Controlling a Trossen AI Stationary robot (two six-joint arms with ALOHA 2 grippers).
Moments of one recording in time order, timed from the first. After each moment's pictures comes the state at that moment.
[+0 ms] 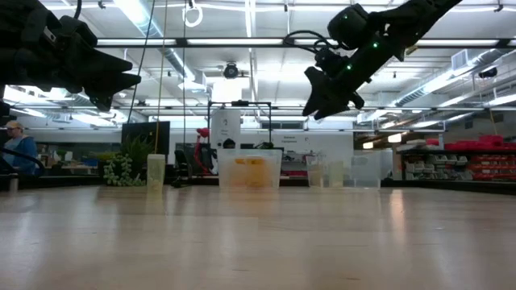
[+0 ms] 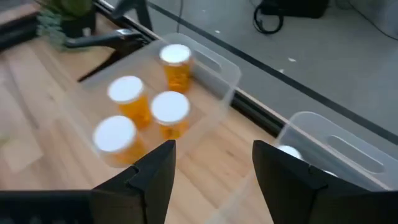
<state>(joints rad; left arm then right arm) 0.20 0.05 0.01 0.05 0.11 -0.22 -0.43 1.39 0.86 -0.04 0.28 0.23</state>
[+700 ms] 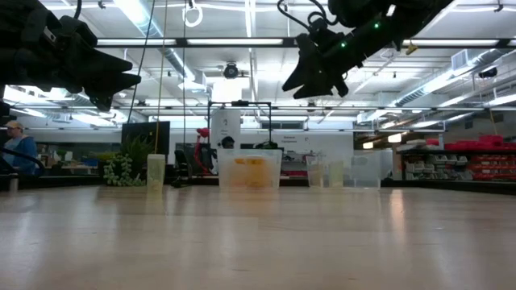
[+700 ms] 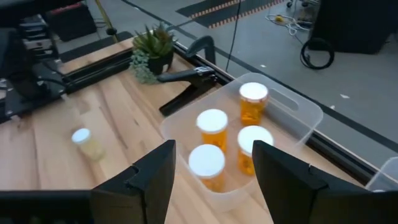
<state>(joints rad) 0.20 0.05 0.01 0.05 0.11 -0.22 -0.25 1.39 0.86 0.12 0.29 0.26</state>
